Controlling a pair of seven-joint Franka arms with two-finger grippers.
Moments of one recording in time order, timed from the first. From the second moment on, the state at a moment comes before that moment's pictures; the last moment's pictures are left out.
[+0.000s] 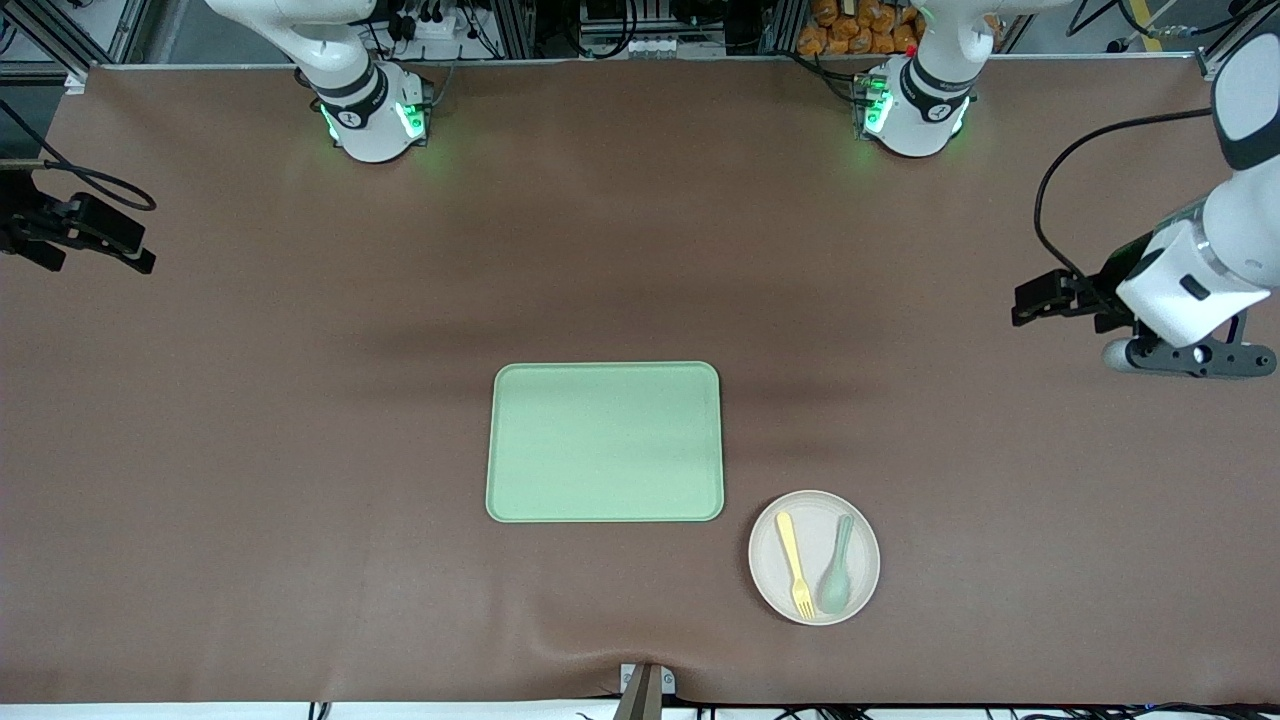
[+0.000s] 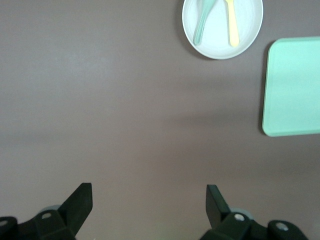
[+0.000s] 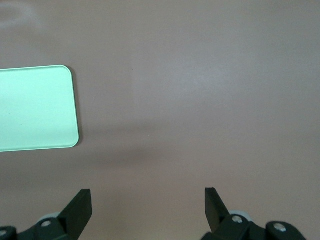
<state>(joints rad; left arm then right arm) -0.02 0.21 -0.11 -1.46 -0.07 1.60 -0.08 -0.03 0.01 0.02 -1.48 0.02 1.51 0.05</state>
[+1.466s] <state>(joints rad) -0.05 0.69 -0.11 -1.41 -0.10 2.24 -0.37 -0.03 0.01 0.02 -1.49 0.02 1.51 0.05</state>
